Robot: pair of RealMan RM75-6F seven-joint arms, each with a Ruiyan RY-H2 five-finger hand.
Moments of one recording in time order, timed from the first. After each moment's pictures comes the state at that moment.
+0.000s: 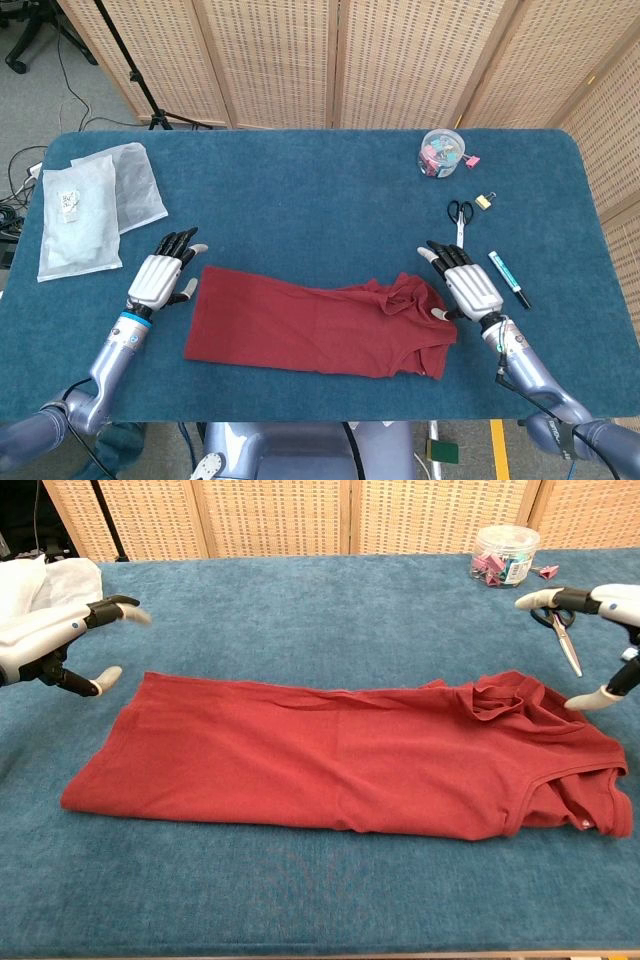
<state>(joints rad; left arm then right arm) -0.57 -1.67 -0.11 -1.00 1.42 1.08 -0.19 0.57 -1.39 0.07 -1.29 -1.43 1.02 0.22</state>
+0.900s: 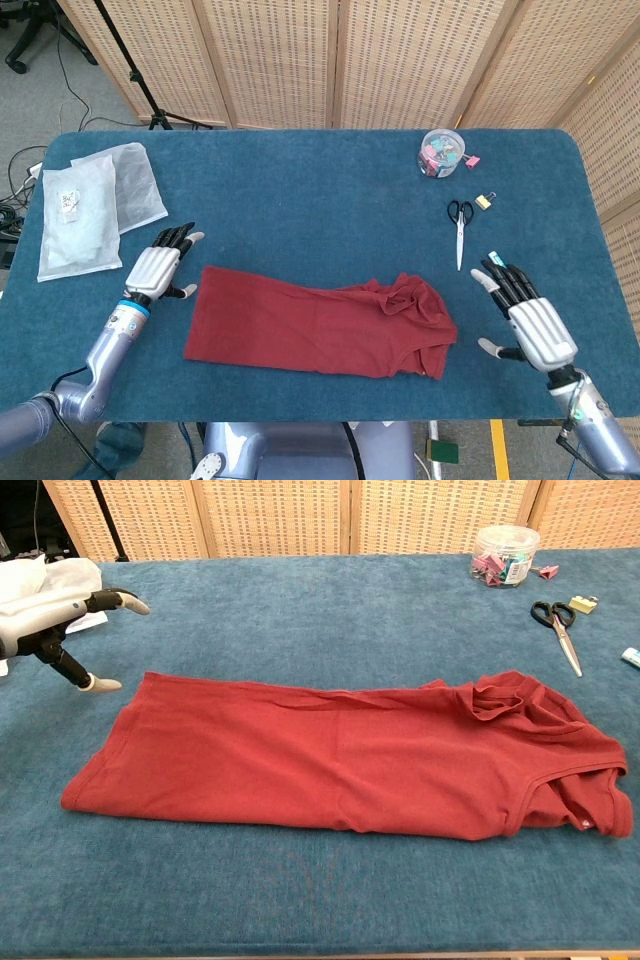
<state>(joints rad) -0.61 -1.52 -0.18 -1.25 1.23 0.91 0.00 0.32 -1.12 -0.04 -1.54 -1.65 1.44 0.25</state>
